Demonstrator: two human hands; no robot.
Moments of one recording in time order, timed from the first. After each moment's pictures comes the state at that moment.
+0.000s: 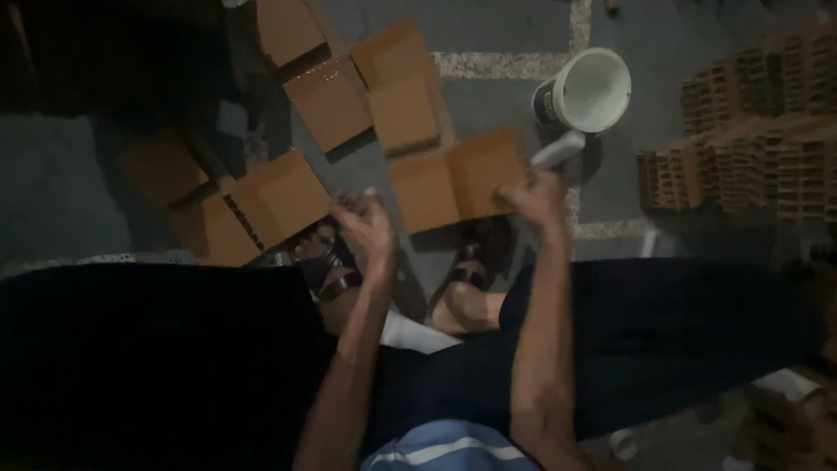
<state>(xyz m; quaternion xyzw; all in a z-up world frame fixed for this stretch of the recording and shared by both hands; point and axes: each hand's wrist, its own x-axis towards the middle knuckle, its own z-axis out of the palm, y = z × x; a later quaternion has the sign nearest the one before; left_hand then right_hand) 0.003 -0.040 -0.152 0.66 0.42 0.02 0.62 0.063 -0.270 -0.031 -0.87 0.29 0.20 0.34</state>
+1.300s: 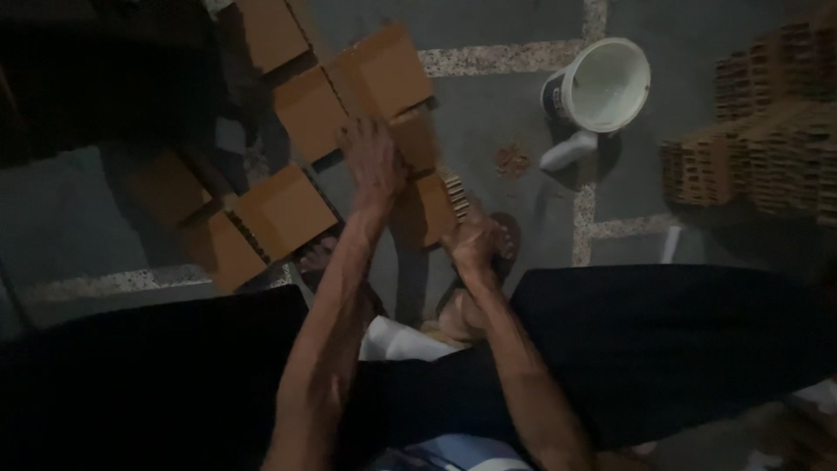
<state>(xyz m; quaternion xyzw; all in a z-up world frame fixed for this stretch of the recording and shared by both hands) 0.135 -0.039 -0.156 0.99 -0.06 -0.05 0.11 -0.006 -0.211 -0.154 -0.95 0.13 0.03 0.27</state>
